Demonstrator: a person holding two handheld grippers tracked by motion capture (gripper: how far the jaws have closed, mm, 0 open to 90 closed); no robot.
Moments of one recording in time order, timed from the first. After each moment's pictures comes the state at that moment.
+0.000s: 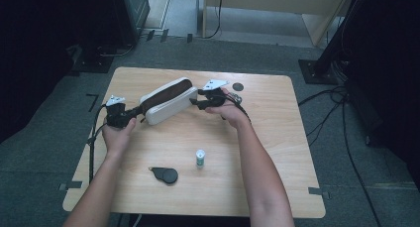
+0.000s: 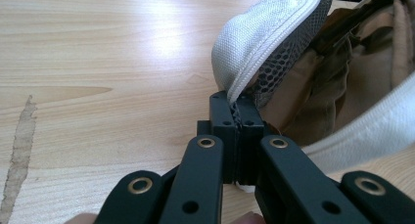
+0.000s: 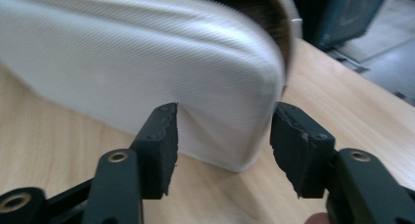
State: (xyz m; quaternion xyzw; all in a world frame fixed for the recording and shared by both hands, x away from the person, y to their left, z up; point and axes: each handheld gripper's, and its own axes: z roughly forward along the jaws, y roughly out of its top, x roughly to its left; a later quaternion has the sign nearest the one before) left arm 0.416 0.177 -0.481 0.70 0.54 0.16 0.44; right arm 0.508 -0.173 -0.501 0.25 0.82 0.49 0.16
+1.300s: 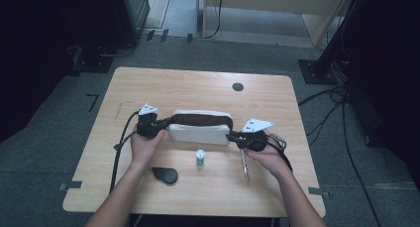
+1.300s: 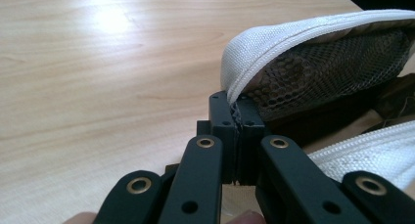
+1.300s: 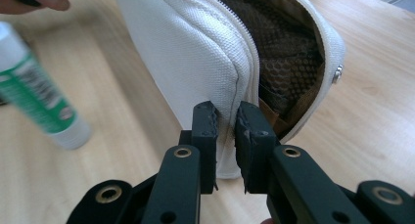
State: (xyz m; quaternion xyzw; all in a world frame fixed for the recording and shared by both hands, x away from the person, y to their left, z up) left arm 0.379 0.084 -0.480 0.75 0.47 0.10 0.46; right arm 0.330 -0.281 -0.479 0.30 0.83 0.45 0.14
